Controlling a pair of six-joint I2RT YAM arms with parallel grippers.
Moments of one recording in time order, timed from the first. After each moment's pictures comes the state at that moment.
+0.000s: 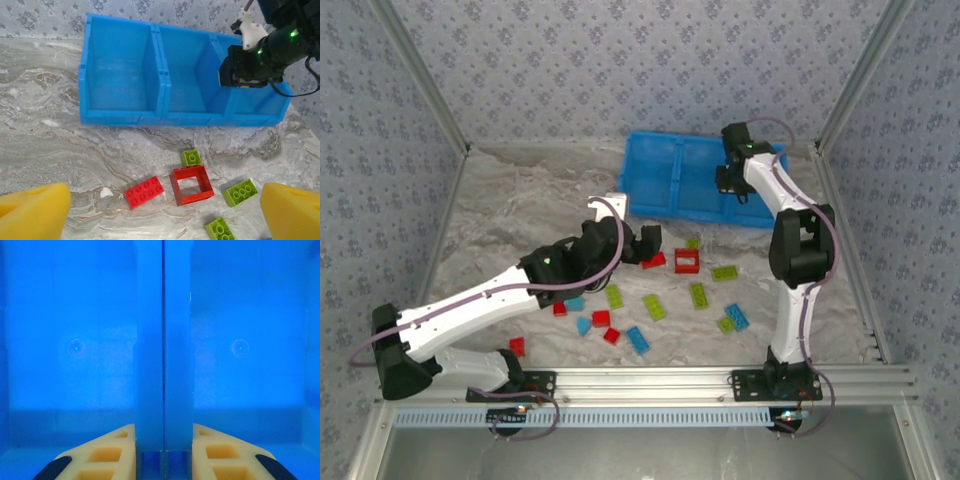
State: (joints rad) left arm -1.10 1.24 1.18 -0.49 -0.57 -0.64; right arm 0.20 2.08 1.82 -0.88 0.16 0.26
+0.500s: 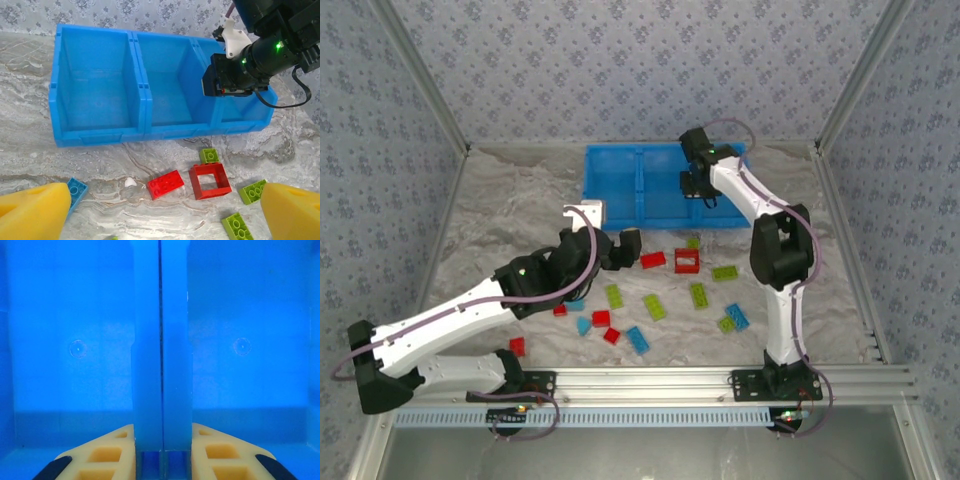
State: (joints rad) left arm -1.10 1.10 1.10 -0.56 -0.63 -0.68; right arm 0.39 2.13 1.90 -0.92 0.17 0.34
